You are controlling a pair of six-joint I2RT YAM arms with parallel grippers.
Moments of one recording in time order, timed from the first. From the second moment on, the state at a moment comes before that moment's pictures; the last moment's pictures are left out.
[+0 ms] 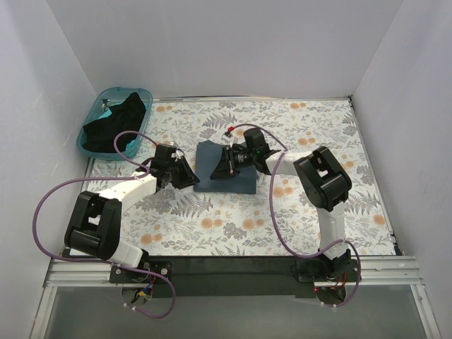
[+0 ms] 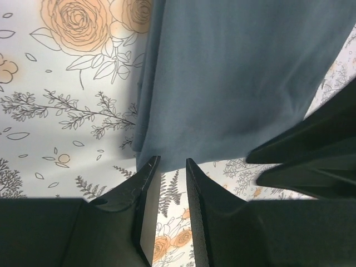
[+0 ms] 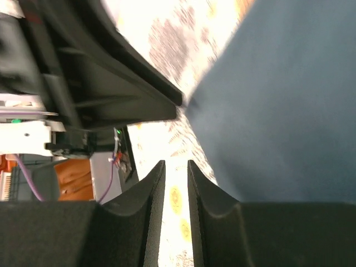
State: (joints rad) left arm -0.33 1.47 0.77 -0.16 0.22 -0.74; right arm 0.59 2.06 1.21 0.31 -0.96 0.67
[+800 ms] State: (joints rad) left arm -0.34 1.61 0.98 -0.14 0.20 -0.75; right arm 0.33 2.02 1.19 0.29 -0.94 0.65
